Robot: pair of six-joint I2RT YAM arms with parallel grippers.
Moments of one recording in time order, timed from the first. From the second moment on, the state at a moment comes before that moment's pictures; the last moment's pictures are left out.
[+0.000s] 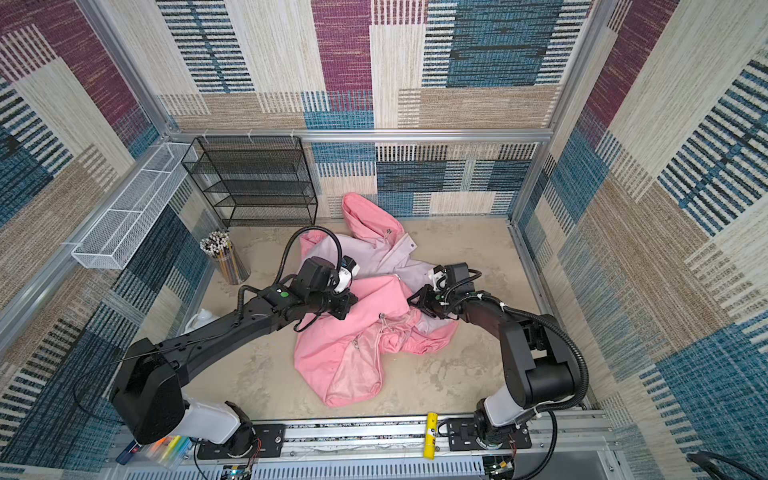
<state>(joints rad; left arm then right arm) -0.65 1.45 1.09 -0.42 0.18 -0.14 0.19 1.54 0.79 -0.13 -0.67 0.65</state>
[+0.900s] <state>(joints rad) -0.73 1.60 1.13 -0.37 0.11 0.05 0.19 1.36 0.95 -0.26 -0.67 0.66</state>
